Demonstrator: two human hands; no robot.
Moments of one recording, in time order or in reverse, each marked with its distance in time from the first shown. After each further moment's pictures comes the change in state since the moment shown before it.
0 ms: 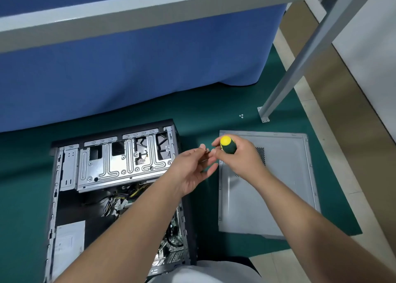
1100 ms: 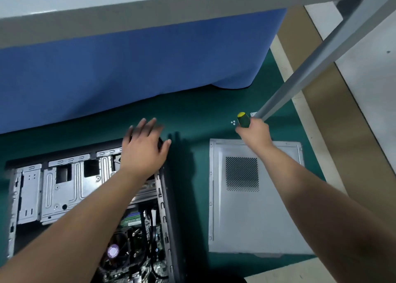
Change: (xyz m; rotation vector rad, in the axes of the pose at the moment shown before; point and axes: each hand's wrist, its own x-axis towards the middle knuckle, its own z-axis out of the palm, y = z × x) left_hand 0.089 0.076 -0.068 1.766 0.498 0.913; right_hand 0.140 0.065 -0.066 -0.465 0.292 0.332
